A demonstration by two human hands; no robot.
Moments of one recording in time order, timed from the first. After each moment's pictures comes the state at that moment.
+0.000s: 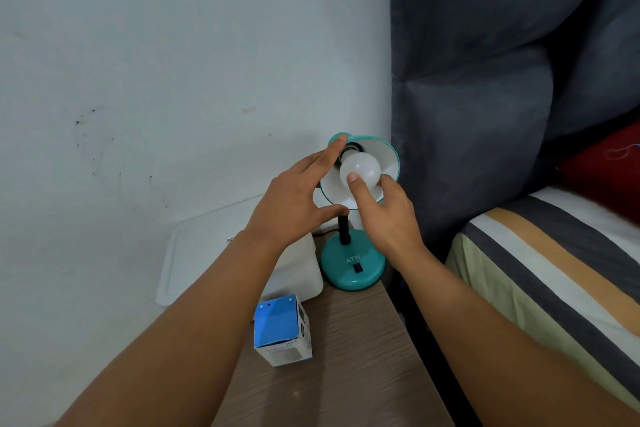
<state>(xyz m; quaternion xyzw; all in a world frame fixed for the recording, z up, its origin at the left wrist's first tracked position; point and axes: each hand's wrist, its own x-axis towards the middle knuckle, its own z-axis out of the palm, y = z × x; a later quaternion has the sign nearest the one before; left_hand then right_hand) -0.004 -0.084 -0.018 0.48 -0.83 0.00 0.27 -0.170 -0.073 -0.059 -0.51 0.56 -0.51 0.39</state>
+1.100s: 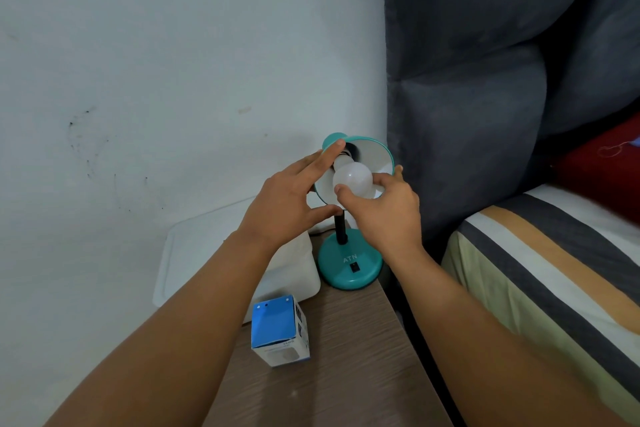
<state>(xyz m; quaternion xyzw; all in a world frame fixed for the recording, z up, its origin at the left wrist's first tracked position) 0.004 -0.084 -0.019 0.46 -0.84 0.02 0.28 -0.165 -0.067 -0.045 -0.52 0.63 -0.48 0.32</state>
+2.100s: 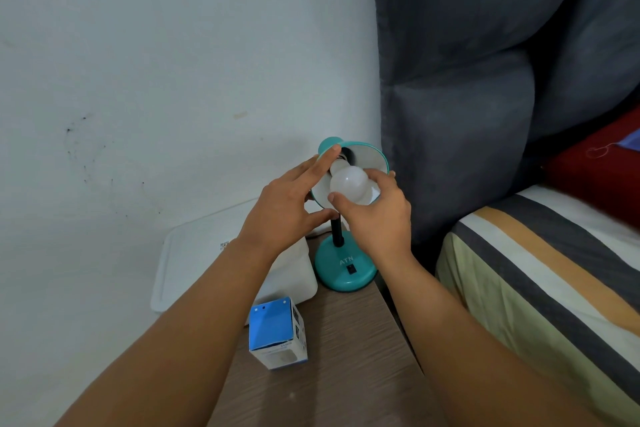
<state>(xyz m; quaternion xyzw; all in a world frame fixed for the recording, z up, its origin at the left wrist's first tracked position) -0.003 -0.080 -0.023 0.46 -0.84 0.01 0.29 -0.157 -0.057 -0.044 -0.48 0.61 -0.53 0.34</state>
